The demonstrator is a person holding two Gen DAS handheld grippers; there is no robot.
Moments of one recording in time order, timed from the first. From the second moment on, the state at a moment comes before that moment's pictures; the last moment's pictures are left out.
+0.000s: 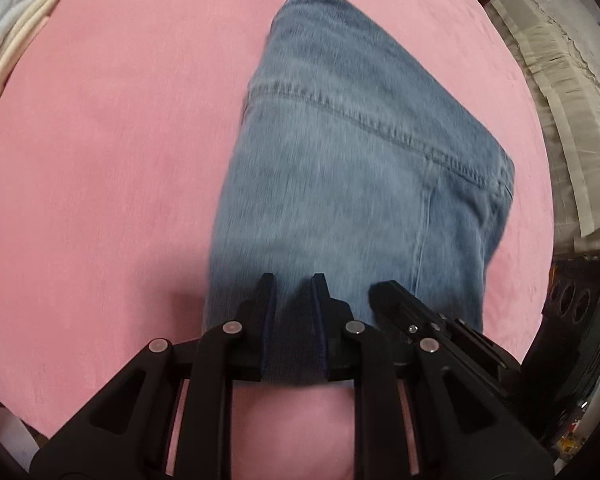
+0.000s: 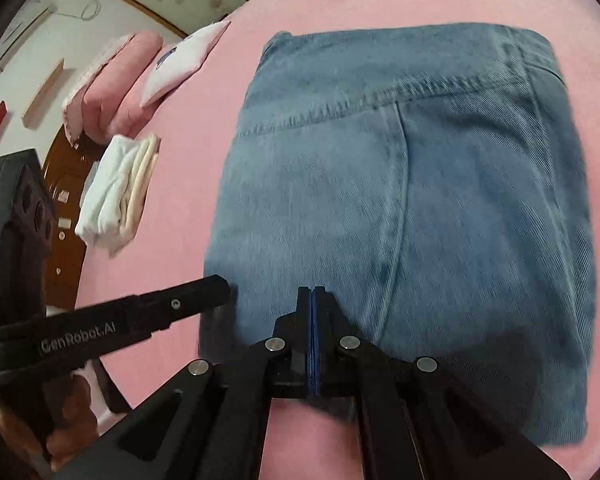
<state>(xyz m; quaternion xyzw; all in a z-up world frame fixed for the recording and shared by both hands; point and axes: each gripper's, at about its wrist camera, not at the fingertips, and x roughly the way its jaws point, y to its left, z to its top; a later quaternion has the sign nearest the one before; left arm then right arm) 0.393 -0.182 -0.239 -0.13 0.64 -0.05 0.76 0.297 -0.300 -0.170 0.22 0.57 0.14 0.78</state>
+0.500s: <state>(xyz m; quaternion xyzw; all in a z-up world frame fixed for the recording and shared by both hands) 0.523 -0.212 -0.269 -0.05 0.55 -0.05 0.83 0.439 -0.345 -0.197 0.19 0.50 0.06 0.85</state>
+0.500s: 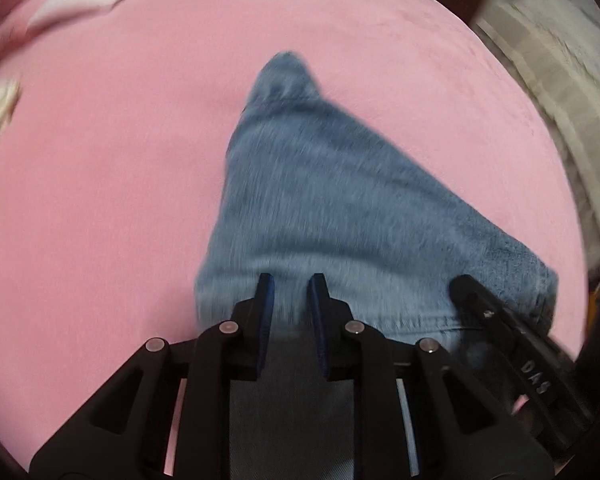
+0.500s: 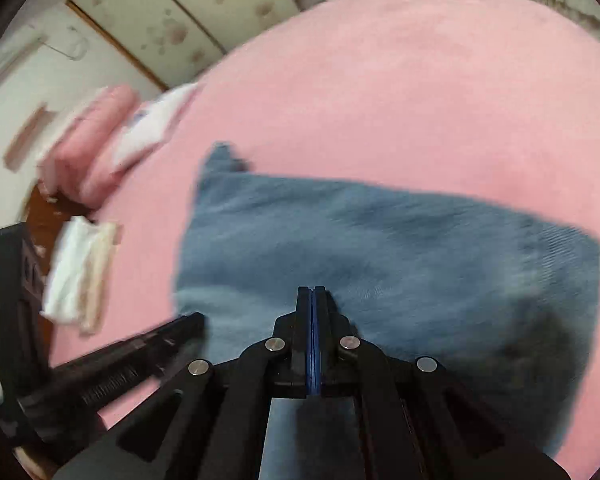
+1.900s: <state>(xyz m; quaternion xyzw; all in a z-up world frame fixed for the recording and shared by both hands) 0.365 -0.165 -0.244 -0.14 0.55 0.02 0.82 0.235 -0.400 -0.145 0.18 0.55 -0.13 0.81</state>
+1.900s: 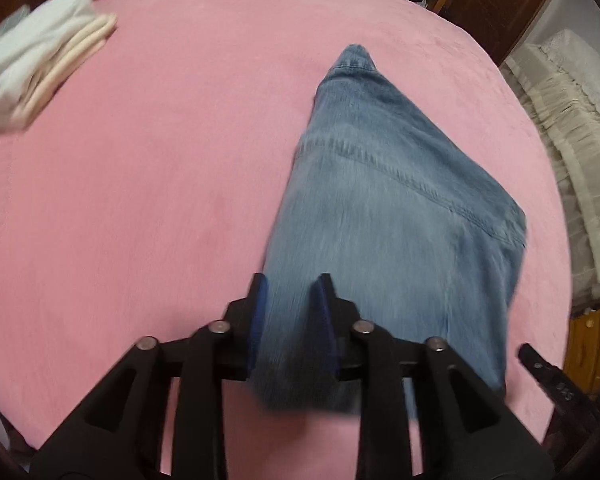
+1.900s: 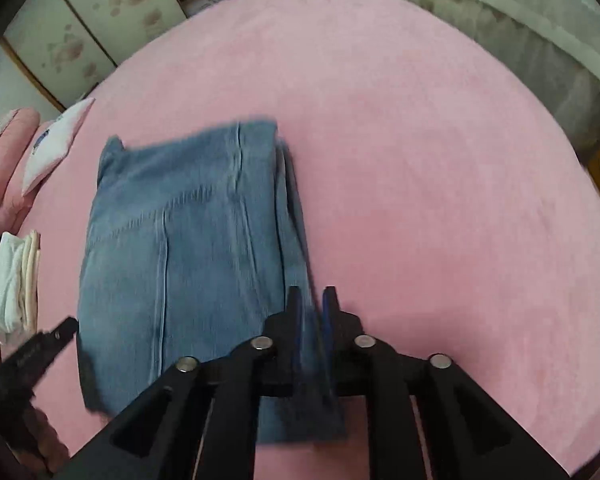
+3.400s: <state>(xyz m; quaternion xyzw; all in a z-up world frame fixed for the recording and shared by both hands) 0.299 -0.192 -0.143 -0.04 0.61 -0.04 0.79 0.160 -0.314 -0.034 0.13 0.58 -0.06 0.80</state>
